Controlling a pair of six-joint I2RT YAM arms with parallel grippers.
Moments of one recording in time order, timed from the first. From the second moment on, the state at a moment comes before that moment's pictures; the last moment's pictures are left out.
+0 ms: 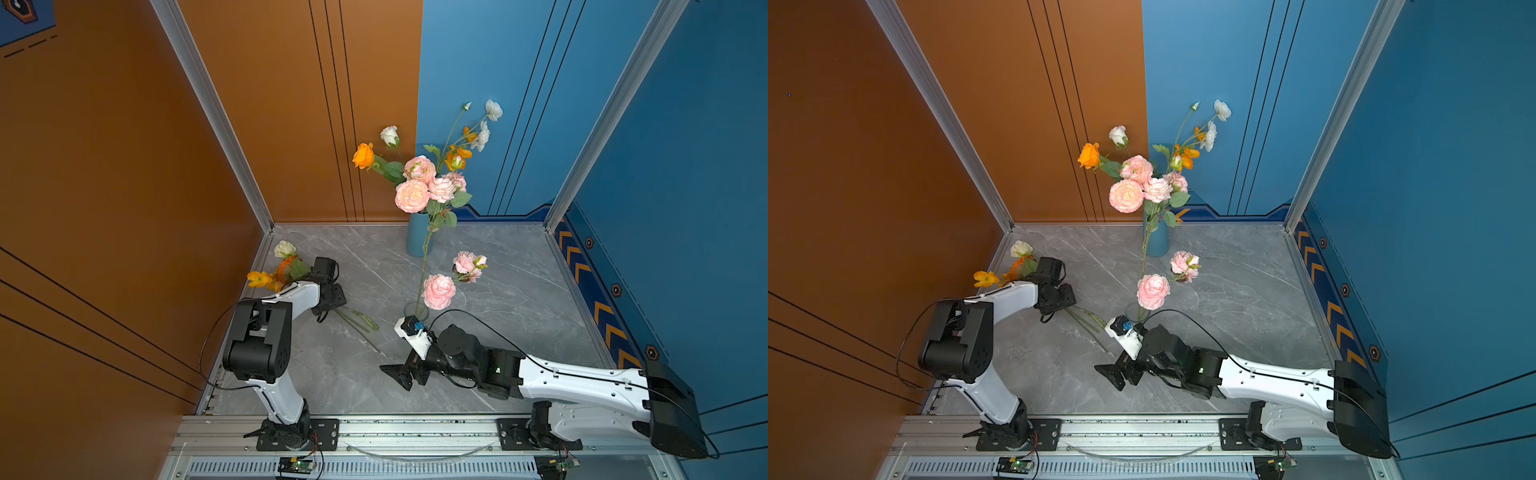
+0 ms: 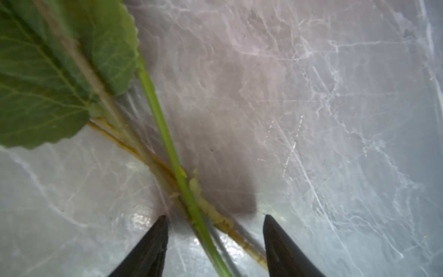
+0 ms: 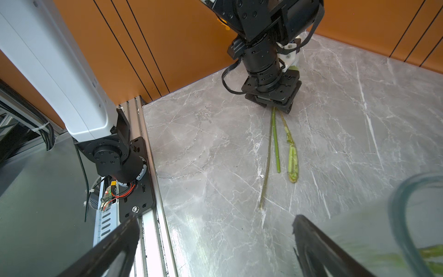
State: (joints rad) left arm -0.10 1.73 0.99 -0.40 -0.08 -0.54; right arm 1.20 1.19 0.72 0.09 -0.01 0.20
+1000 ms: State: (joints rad) left arm -0.07 1.66 0.99 -0.39 -0.11 -0.60; right arm 1.19 1.20 0.73 0.06 -0.01 0.20
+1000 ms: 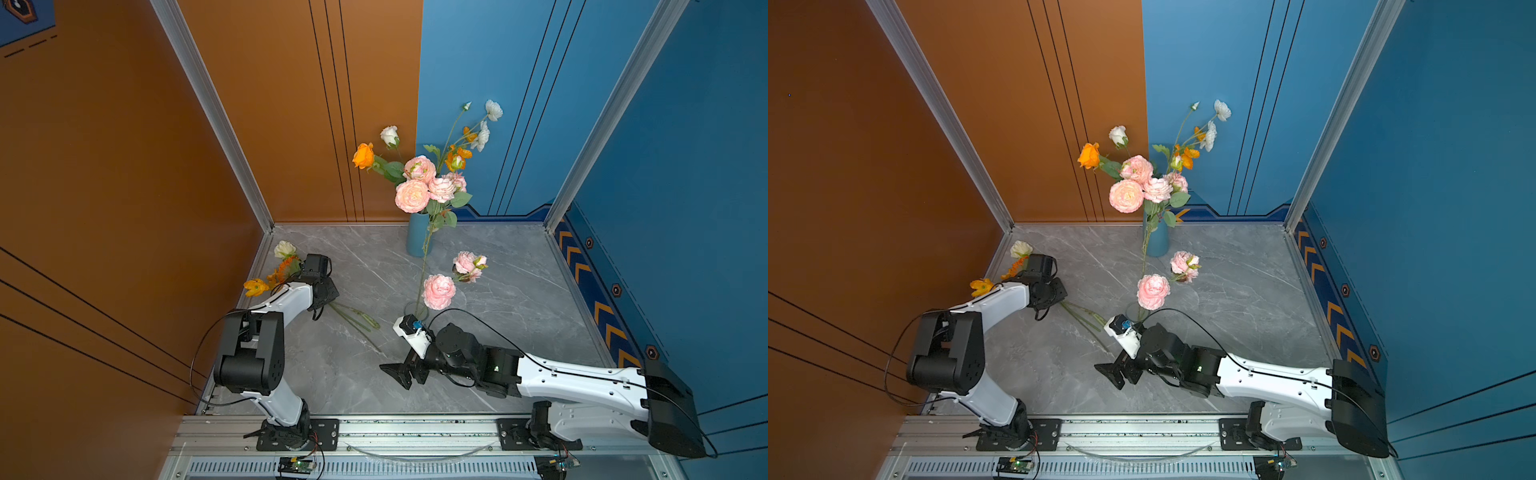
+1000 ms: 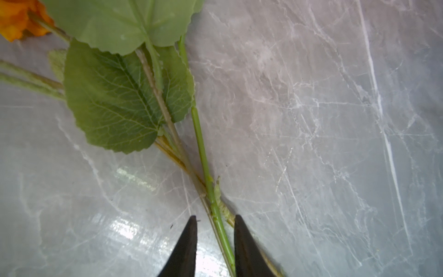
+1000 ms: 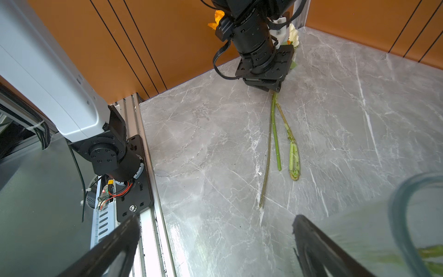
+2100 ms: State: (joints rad) left arm -0.07 1.71 1.10 -0.42 -0.10 -0.62; right arm 1.19 1.22 0.76 0.05 -0.01 0.20
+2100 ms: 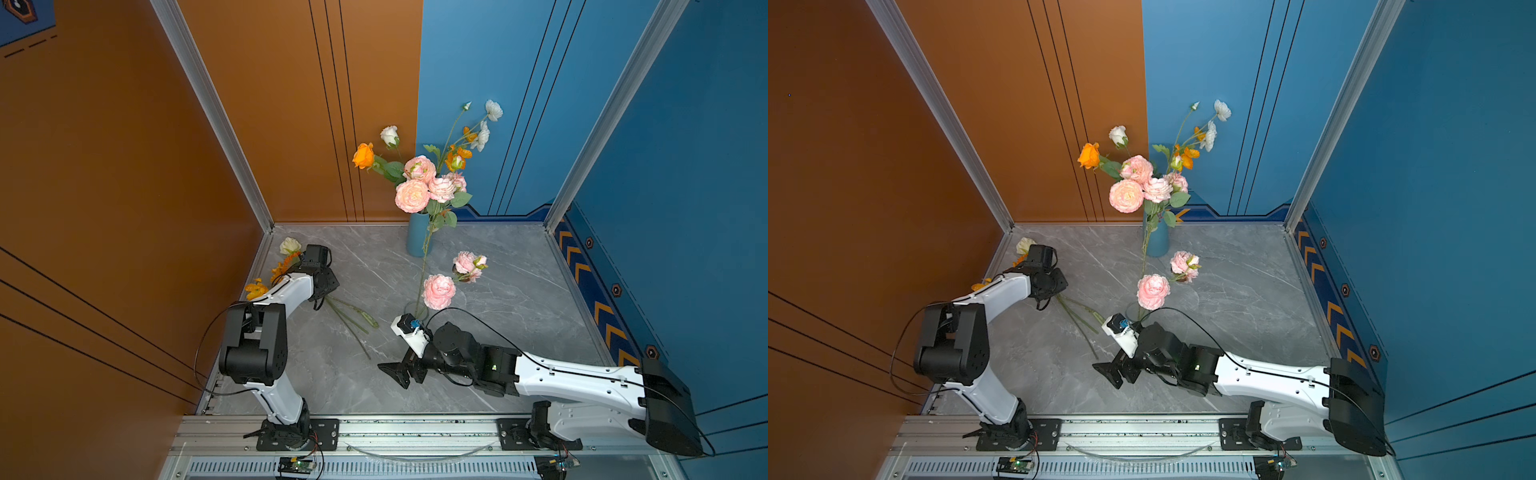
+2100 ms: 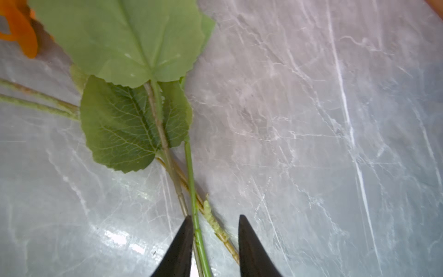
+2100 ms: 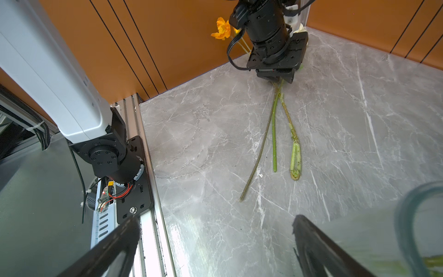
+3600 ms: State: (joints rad) left arm 0.01 1.78 1.13 -0.38 -0.14 -0.56; right arm 1.22 1.28 0.82 0.01 0.01 0.20
